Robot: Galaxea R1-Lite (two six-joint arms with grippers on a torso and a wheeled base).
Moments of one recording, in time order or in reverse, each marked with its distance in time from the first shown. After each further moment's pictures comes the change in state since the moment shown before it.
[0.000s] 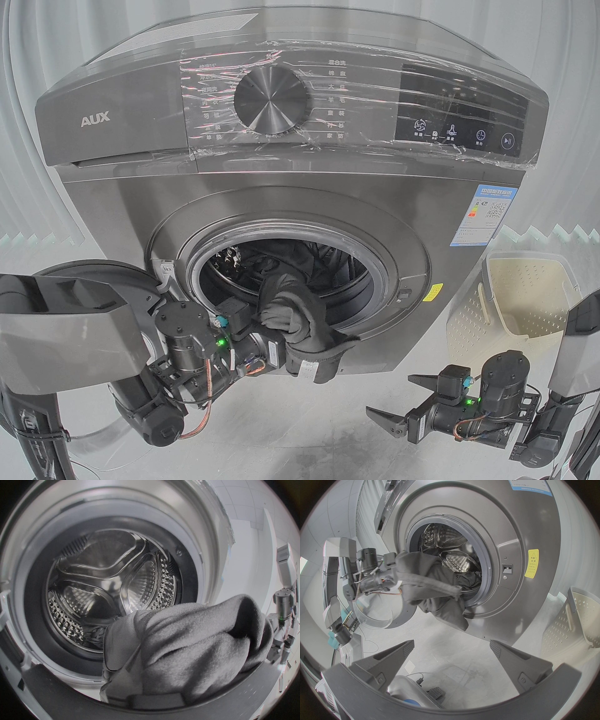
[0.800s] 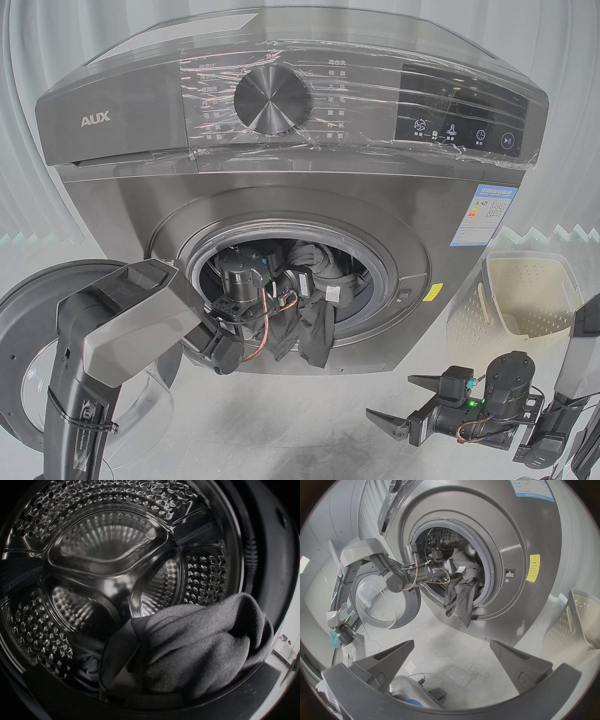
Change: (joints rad) left arm 0.081 0.308 -0.738 0.319 0.021 -0.051; right arm 0.018 -0.029 0.013 0.000 0.001 0.000
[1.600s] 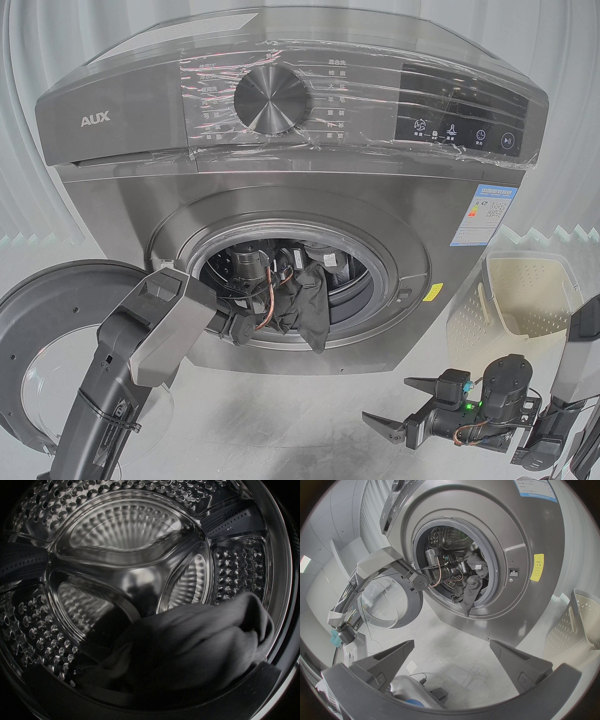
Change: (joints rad) left arm 0.069 0.238 -0.505 0.191 0.099 0.005; right arm 0.019 0.016 0.001 -0.019 0.000 0.001
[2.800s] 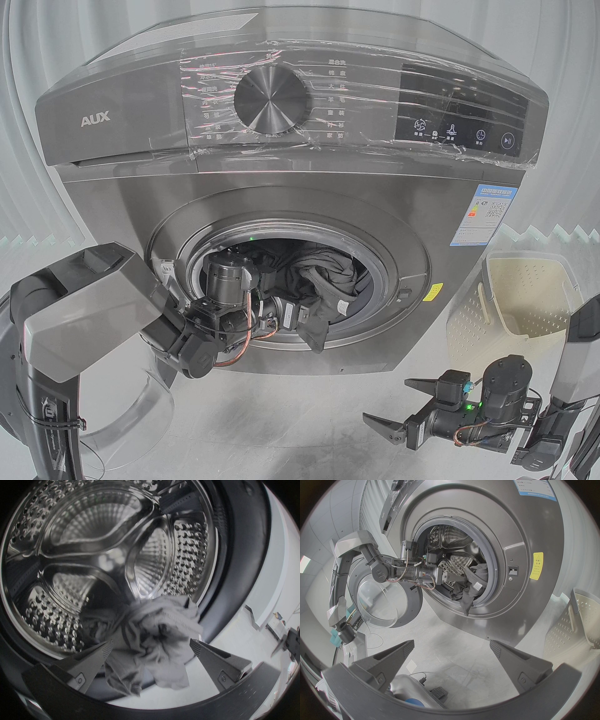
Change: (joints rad) left arm -0.062 -0.425 0.710 0.133 -0.159 0.115; right arm -0.001 0.003 0.004 0.000 0.000 0.002
